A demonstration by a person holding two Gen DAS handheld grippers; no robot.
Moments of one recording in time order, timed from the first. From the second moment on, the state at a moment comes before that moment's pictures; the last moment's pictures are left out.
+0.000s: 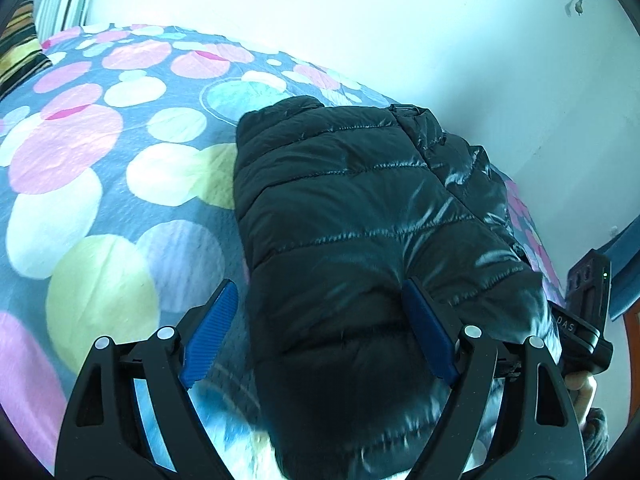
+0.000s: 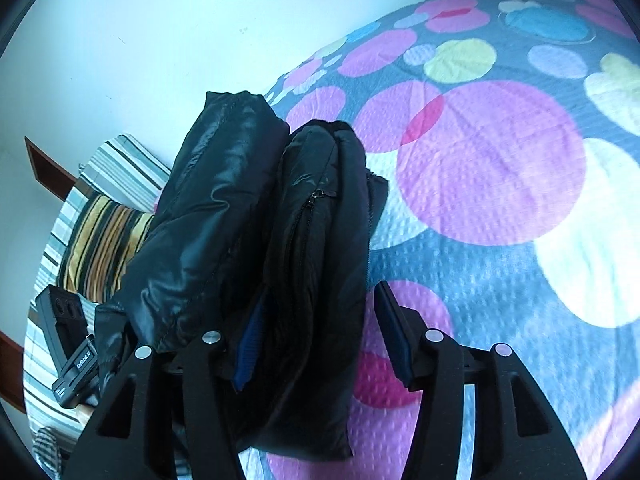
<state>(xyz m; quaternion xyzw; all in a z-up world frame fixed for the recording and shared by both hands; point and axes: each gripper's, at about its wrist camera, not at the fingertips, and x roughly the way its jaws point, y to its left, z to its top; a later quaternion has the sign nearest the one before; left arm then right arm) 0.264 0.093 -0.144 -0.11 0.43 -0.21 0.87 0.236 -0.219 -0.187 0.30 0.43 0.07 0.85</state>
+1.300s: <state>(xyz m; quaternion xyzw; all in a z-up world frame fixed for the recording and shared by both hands) 0.099 0.090 -0.055 -0.01 0.33 -0.04 0.94 0.103 -0.137 -0.063 0.04 0.32 -0.10 0.94</state>
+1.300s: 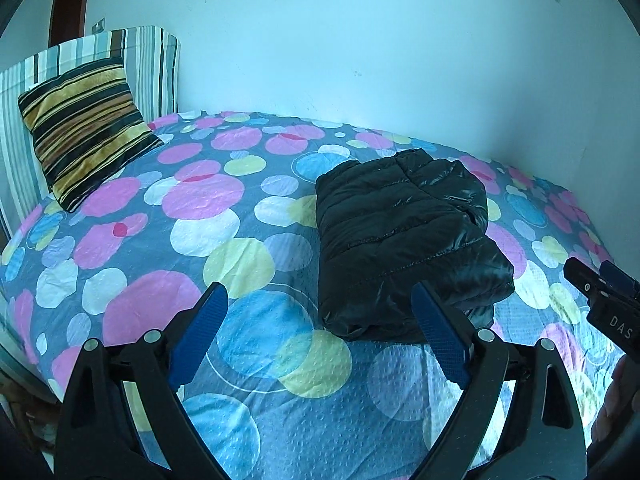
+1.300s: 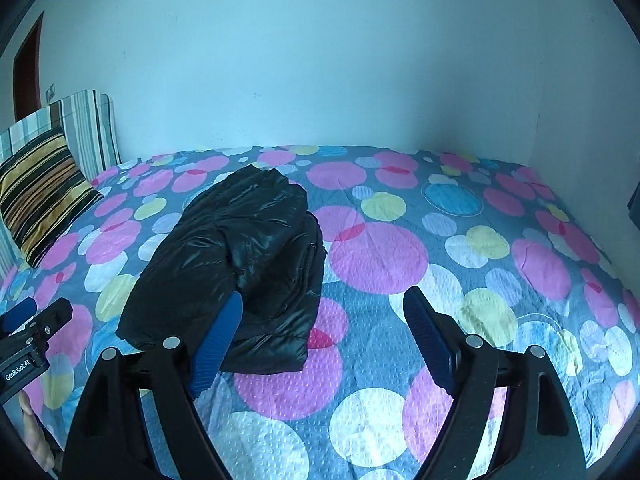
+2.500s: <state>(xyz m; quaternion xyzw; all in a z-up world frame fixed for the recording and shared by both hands) 0.077 0.073 -0.053 0.02 0.31 -0.03 0.95 0.088 -0.127 -0.060 0.03 0.31 -0.09 0.95</state>
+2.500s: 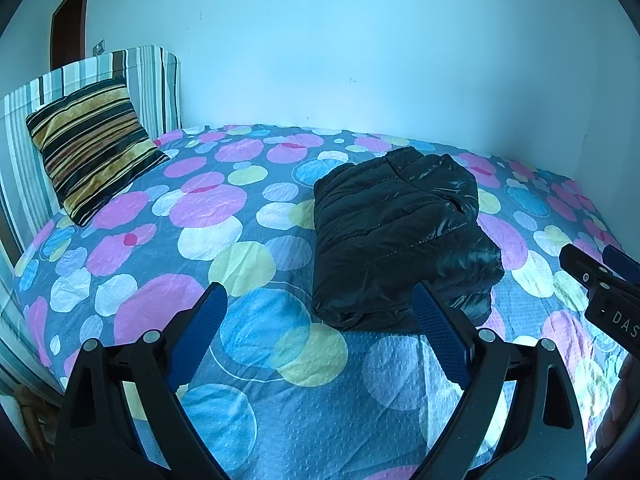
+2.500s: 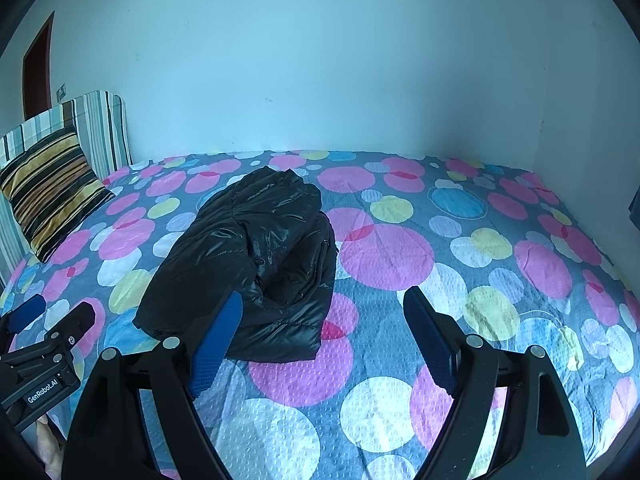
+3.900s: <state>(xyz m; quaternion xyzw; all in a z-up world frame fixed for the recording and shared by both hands) 0.056 0.056 -0.034 0.05 0.26 -0.01 0.97 0.080 -0.122 -0.047 0.04 0.29 -0.09 0.95</state>
